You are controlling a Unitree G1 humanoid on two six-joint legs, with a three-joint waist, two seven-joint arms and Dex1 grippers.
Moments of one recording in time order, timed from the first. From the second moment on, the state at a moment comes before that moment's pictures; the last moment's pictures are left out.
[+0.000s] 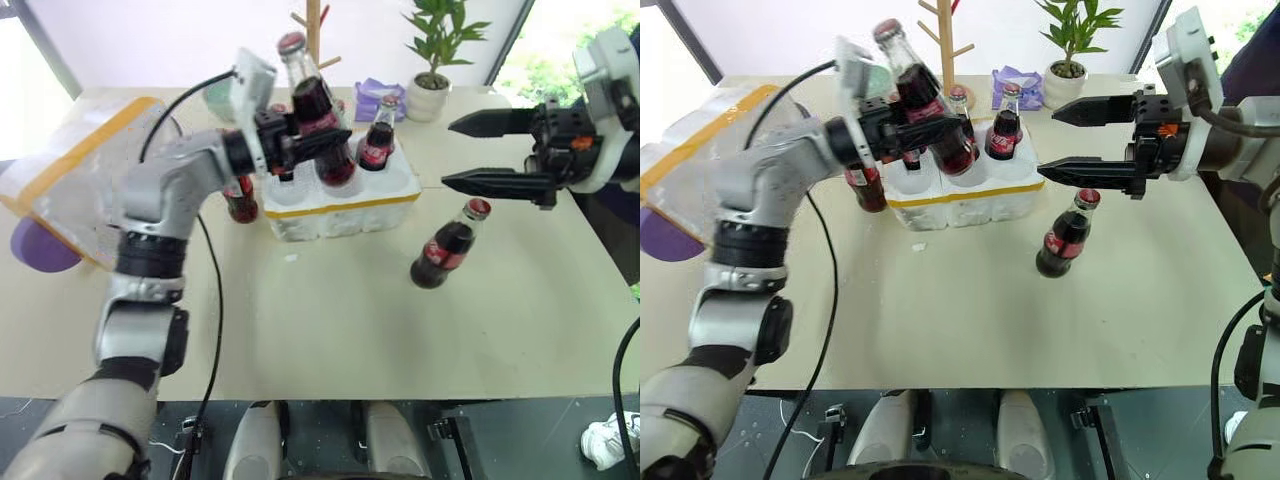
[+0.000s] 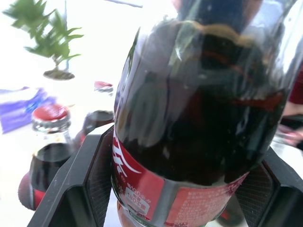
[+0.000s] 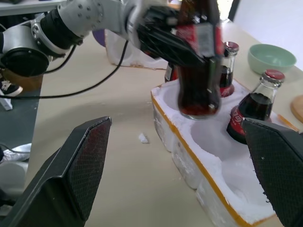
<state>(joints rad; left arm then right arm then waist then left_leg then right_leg) -1.06 0.34 -0.03 0.36 -0.52 0.63 -0.77 -0.82 -1.02 -0.16 -0.09 0.72 0.82 1.22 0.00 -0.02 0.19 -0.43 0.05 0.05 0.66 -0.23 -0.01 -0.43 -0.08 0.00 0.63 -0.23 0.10</state>
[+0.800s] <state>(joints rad) -1.10 0.22 -0.13 0.57 -0.24 0.50 -0.83 -0.77 -1.02 -0.12 -0.01 0.56 0.69 1.16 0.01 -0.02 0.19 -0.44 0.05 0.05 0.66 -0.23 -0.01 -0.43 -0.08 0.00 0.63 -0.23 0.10</state>
